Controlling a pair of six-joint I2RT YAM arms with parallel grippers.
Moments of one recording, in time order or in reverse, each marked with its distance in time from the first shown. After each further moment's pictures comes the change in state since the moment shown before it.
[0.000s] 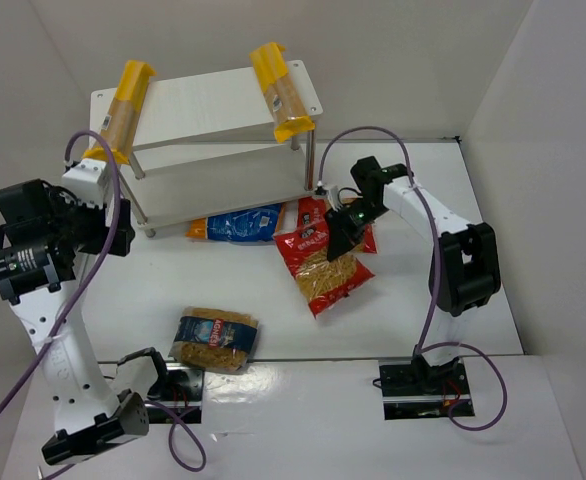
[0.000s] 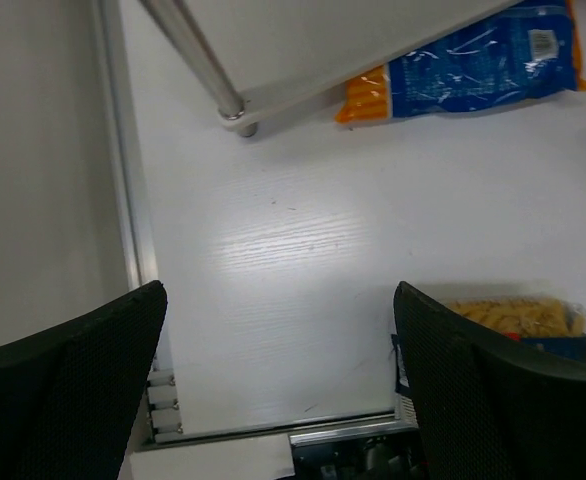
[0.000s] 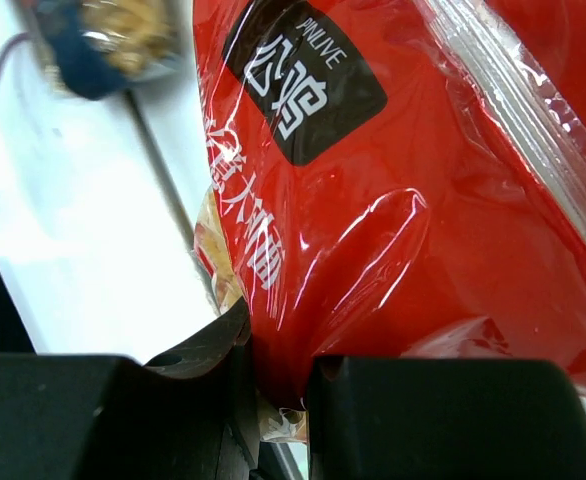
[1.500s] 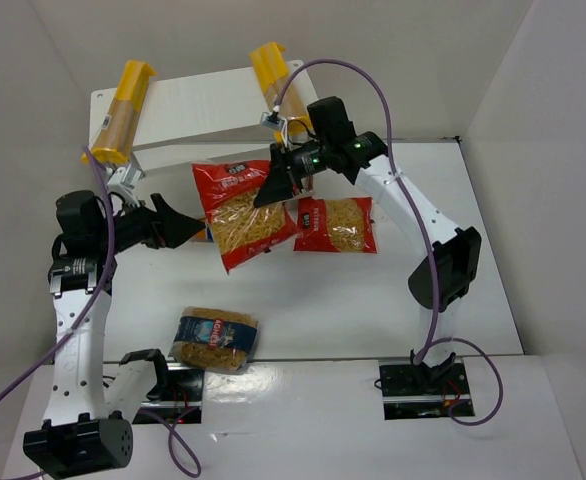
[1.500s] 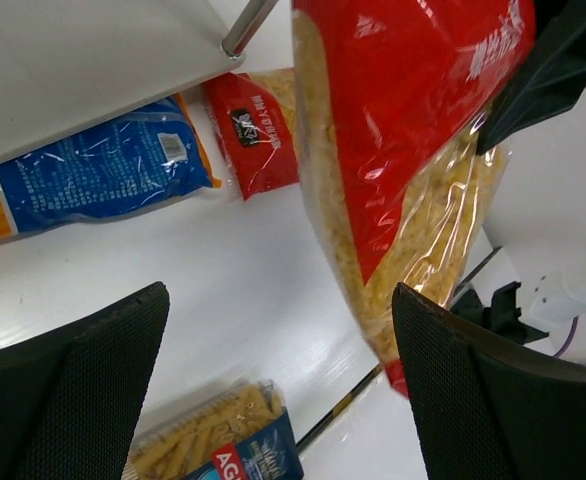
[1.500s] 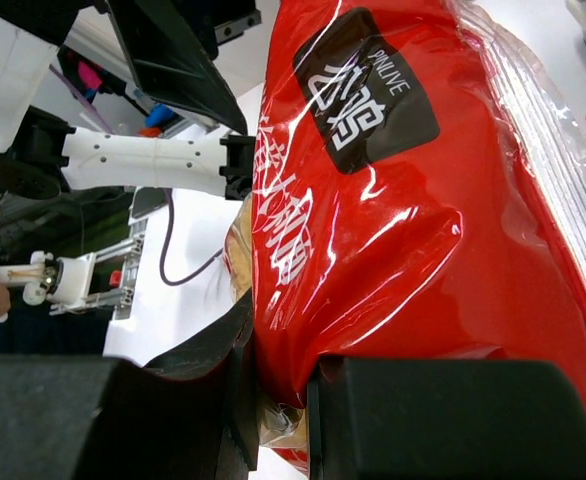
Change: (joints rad) left arm -0.226 -0.099 -0.491 0.643 0.526 -0.689; right arm 0.222 0.089 0.538 0.396 -0.388 0.595
